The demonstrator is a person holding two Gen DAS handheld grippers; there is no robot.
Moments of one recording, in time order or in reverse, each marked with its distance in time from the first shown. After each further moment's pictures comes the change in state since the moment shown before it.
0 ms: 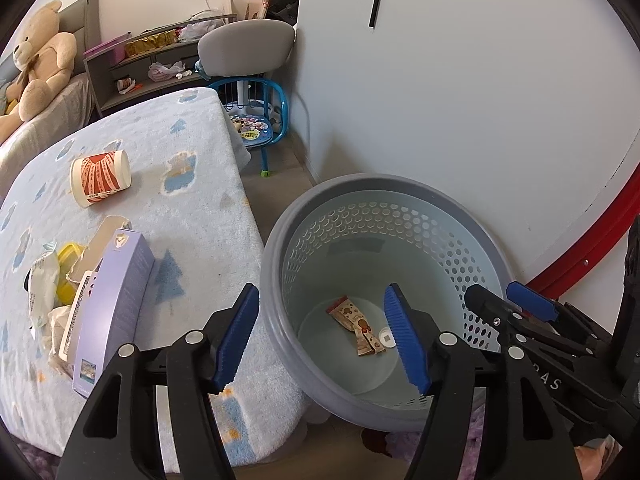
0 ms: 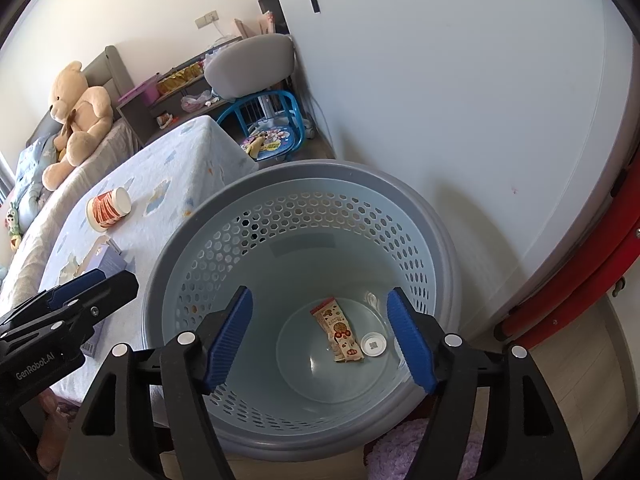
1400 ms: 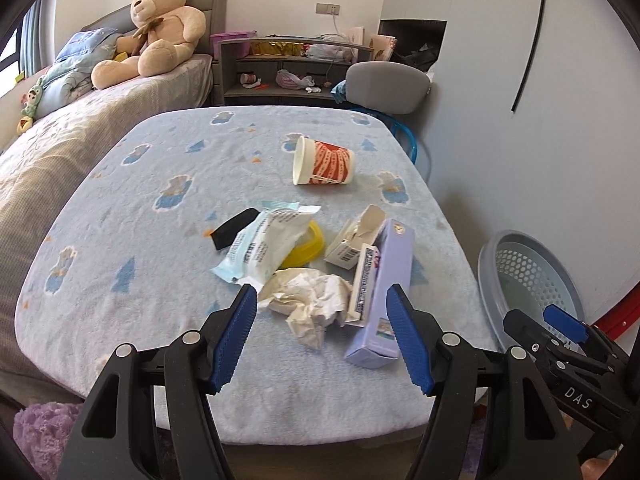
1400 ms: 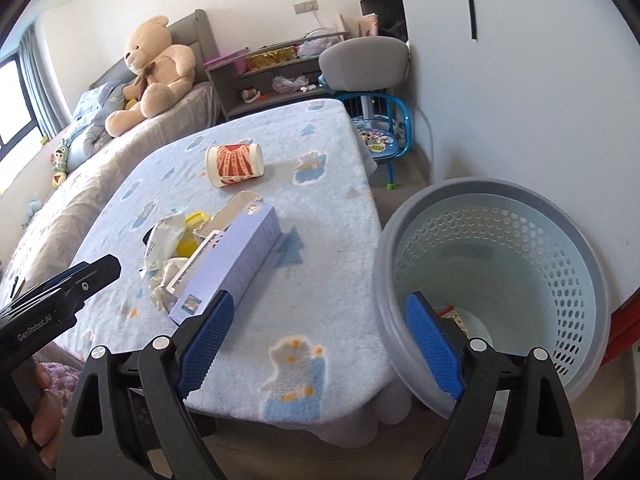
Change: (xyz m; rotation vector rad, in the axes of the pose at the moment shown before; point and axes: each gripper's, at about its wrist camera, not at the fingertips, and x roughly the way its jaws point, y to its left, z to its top) left arm -0.098 0.199 -0.060 -0.264 -0.134 0.226; right arm -0.004 0.194 -0.034 -0.227 -0.018 0.158
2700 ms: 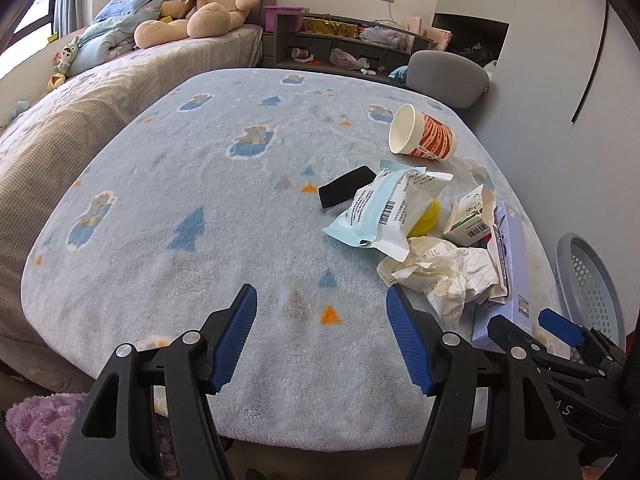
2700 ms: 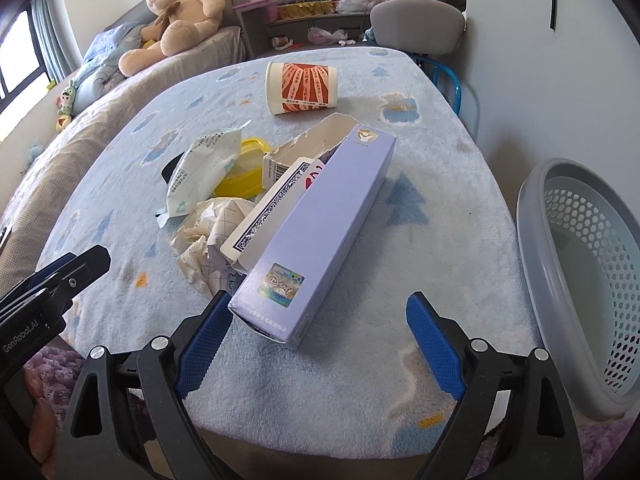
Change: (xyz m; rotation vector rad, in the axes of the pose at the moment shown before) left arm 0.032 0.090 -0.027 -0.108 0.061 0.084; right arm 0.087 0.089 -0.027 -0.105 0.152 -0.001
